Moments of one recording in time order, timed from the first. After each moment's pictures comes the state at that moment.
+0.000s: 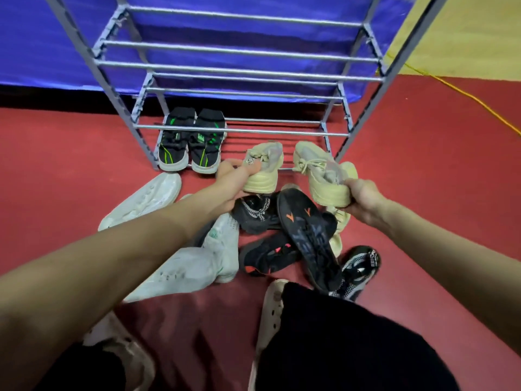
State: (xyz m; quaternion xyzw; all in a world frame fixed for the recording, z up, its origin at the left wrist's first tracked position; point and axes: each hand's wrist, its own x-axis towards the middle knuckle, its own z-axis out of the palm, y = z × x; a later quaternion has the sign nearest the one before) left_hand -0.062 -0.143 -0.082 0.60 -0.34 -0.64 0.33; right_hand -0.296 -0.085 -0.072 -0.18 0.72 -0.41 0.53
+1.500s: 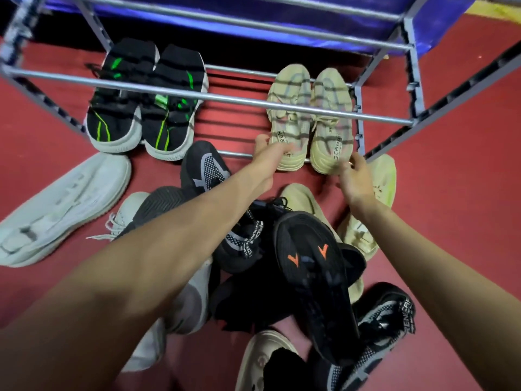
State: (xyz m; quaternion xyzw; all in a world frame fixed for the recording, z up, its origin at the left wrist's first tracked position) left_hand -0.172 -0.283 -0.241 0.61 -0.29 -0.68 0.28; right_hand -0.330 -0.232 -0.250 -0.34 0.81 -0.31 0.38
